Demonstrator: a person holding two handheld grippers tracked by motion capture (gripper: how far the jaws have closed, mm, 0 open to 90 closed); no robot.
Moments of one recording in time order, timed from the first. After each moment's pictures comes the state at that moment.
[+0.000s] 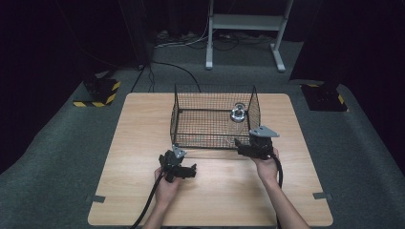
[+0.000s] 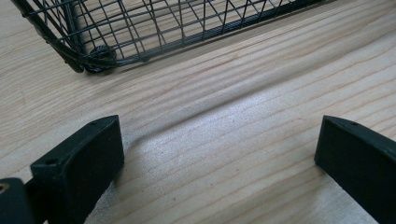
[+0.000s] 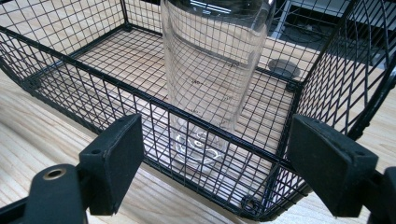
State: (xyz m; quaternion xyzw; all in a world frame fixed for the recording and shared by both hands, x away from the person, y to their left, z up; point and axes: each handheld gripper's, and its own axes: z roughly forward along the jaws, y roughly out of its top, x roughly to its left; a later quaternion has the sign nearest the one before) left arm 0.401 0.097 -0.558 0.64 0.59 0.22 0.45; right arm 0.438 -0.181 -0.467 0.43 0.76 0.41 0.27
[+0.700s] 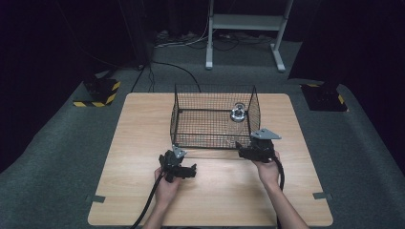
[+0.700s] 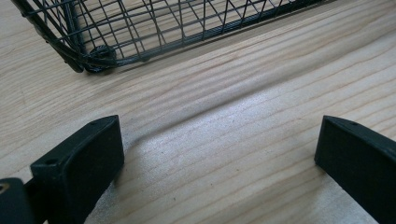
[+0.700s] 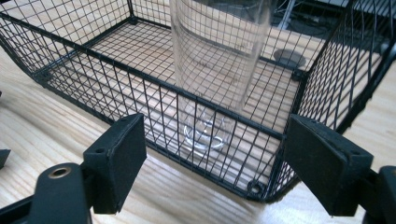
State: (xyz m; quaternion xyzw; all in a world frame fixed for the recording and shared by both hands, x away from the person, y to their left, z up) left arm 0.401 0.097 -0.558 0.64 0.59 0.22 0.45; right arm 0.429 -0.185 -0.470 0.44 0.76 0.41 0.25
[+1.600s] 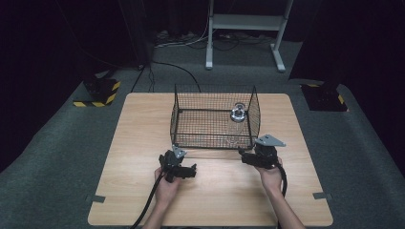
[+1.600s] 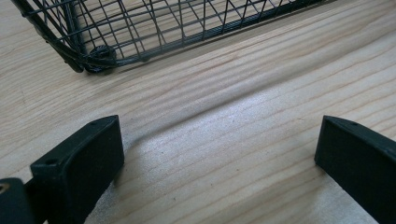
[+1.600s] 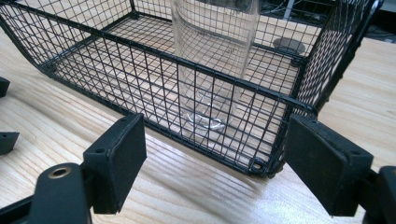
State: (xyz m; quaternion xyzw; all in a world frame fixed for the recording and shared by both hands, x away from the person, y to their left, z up) left arm 0.401 0.097 -0.558 0.64 0.59 0.22 0.45; right arm 0.413 -0.196 -0.480 0.44 0.75 0.42 0.25
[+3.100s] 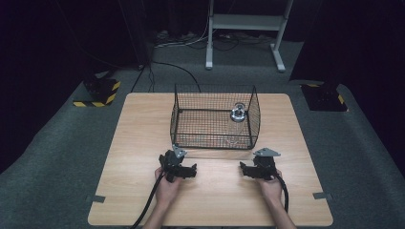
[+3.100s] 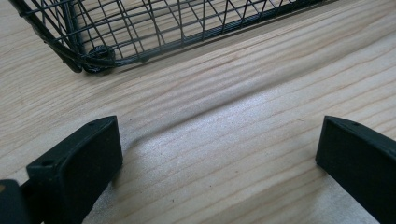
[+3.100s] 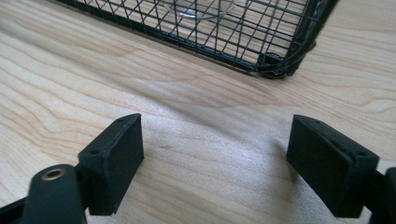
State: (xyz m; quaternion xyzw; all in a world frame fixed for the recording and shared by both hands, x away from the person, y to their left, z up) left arm 0.402 0.096 -0.558 0.64 0.59 0.22 0.44; right arm 0.411 -0.206 -0.546 0.47 0.78 0.35 0.21
